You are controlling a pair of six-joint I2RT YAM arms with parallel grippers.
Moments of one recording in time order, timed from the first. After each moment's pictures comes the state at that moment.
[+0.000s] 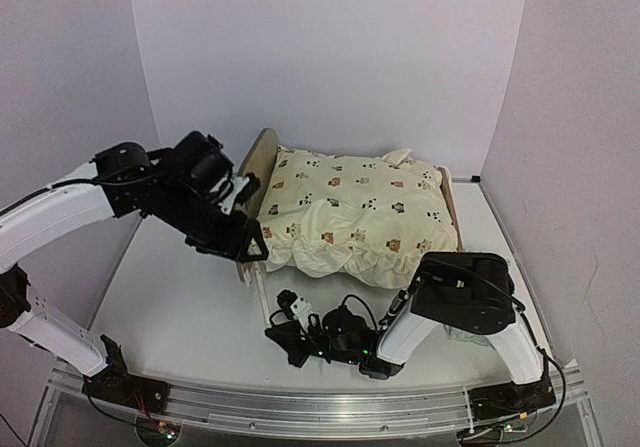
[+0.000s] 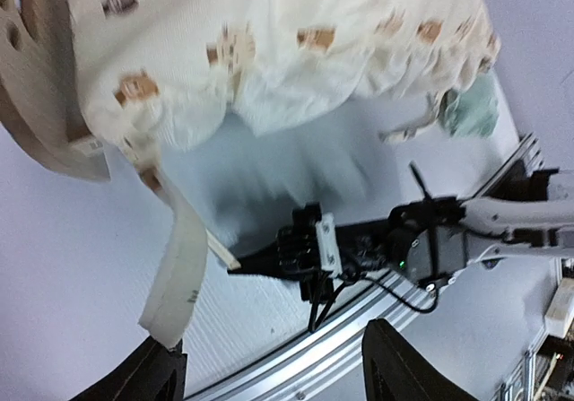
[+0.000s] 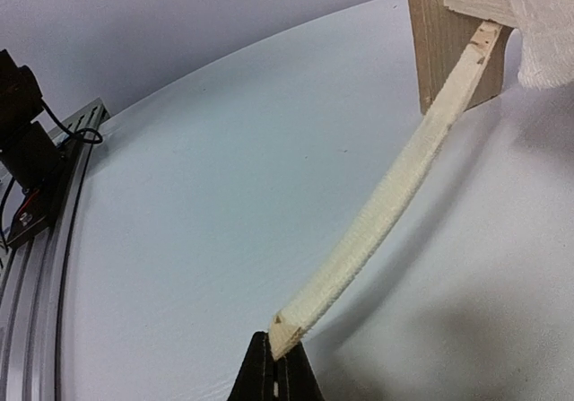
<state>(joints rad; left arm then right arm) -0.97 1.36 1.40 -1.03 0.09 -0.55 1.25 2.31 0.92 1.15 0.05 0.30</state>
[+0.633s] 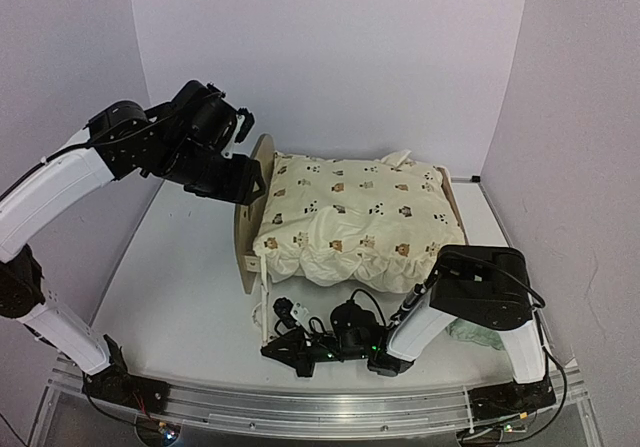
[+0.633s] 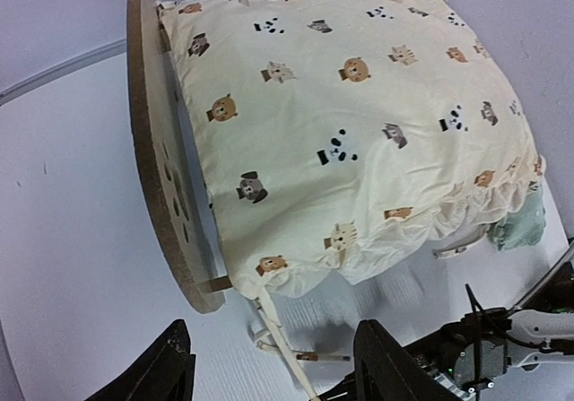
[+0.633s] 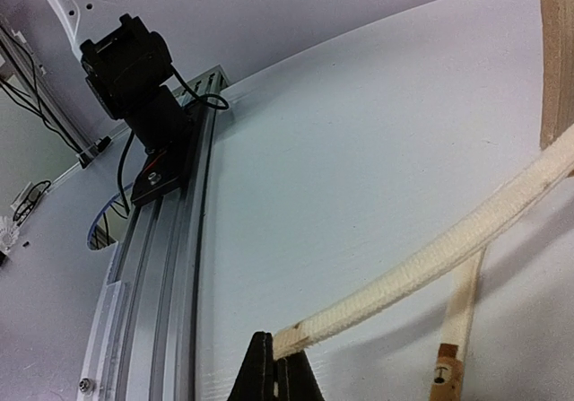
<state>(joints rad) -0.97 1.47 1.74 -1.08 -0.27 -0.49 1.24 2.20 0.85 1.13 -0.28 0.35</state>
